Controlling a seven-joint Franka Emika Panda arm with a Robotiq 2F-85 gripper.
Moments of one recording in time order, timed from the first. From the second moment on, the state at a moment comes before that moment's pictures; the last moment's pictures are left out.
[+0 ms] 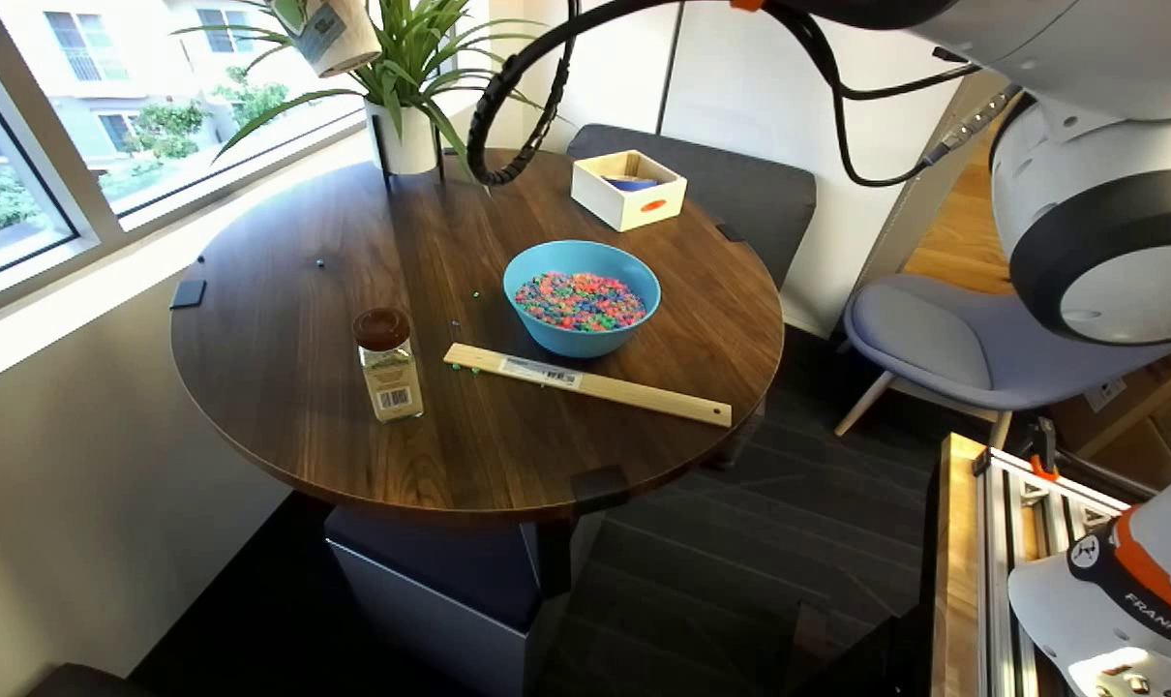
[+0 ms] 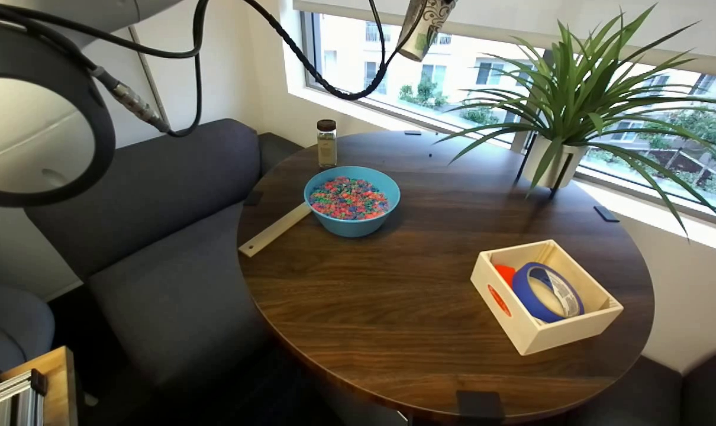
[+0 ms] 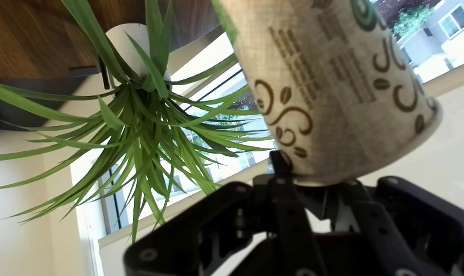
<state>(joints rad) 0.34 0.88 -0.24 -0.42 -0.26 2.16 0.89</state>
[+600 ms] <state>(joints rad) 0.34 0.88 -0.27 -0.42 -0.29 2.15 0.96</state>
